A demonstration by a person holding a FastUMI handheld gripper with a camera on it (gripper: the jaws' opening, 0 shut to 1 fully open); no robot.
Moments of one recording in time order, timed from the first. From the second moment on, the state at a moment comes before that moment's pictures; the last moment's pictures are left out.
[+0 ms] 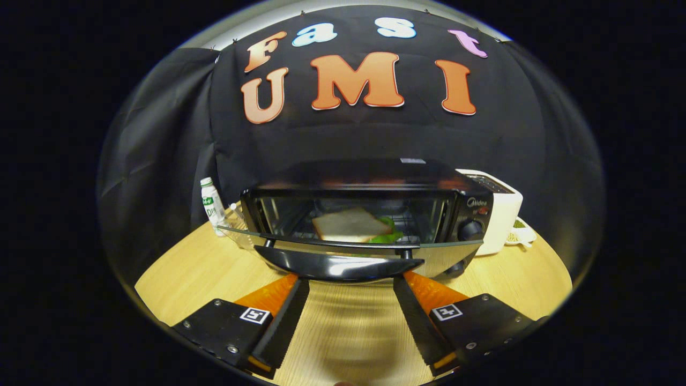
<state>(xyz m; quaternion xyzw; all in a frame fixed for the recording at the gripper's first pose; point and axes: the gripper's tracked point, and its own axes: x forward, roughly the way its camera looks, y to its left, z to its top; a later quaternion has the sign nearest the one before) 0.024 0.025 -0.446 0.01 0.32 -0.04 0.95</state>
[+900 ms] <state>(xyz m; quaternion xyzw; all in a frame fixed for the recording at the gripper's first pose) 0.041 -0.009 -0.163 -0.07 0.05 -0.05 0.99</state>
